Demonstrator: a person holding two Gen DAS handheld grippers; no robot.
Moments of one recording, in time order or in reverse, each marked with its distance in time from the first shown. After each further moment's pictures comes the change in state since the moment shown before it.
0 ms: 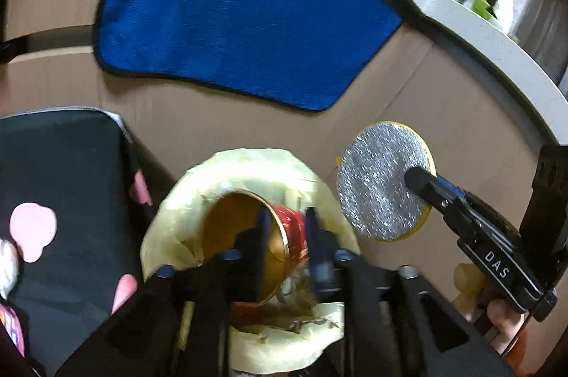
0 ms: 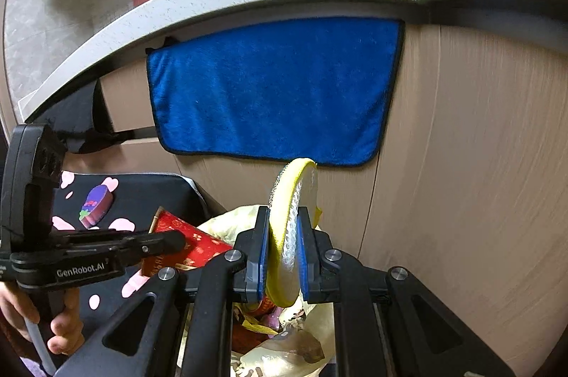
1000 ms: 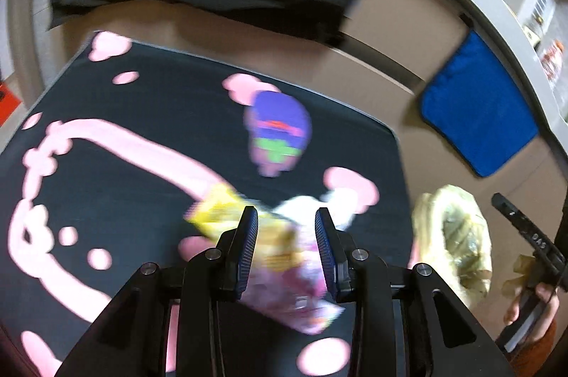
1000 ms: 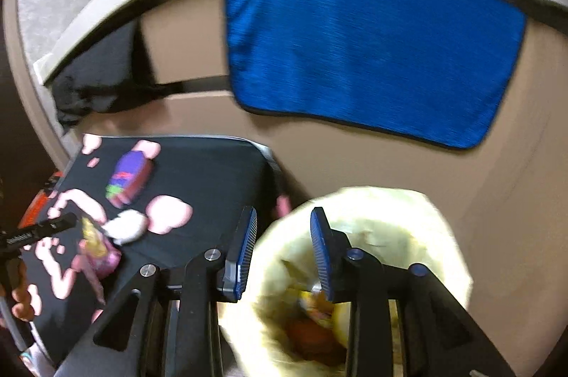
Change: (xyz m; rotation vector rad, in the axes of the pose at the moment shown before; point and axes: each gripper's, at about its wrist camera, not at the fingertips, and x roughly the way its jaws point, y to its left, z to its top) left arm -0.194 0.221 -0.086 -0.352 -0.159 0.448; right arm 0.067 0.126 0.000 -0.078 0.153 0.136
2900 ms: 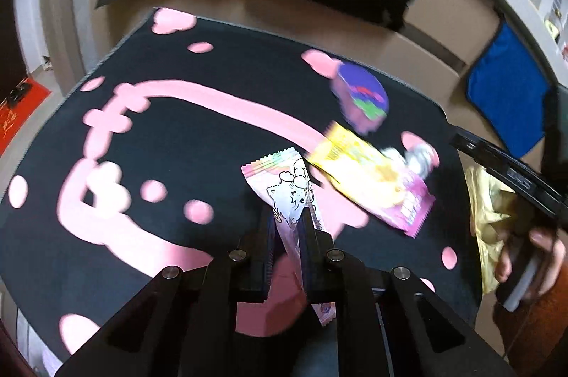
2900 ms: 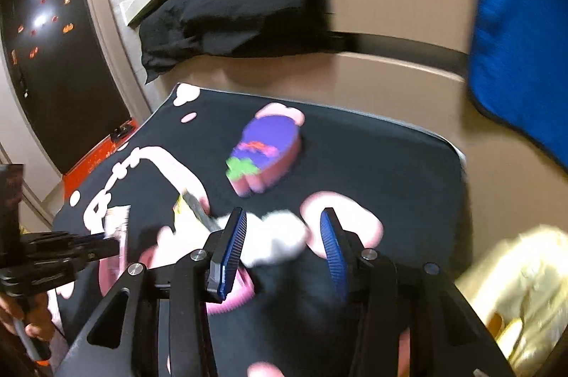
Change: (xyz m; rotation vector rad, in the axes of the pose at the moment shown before) left arm -0.030 0.078 -0.034 -0.003 0.026 0.108; right arm 0.087 0.163 -0.009 -0.217 0.077 0.312
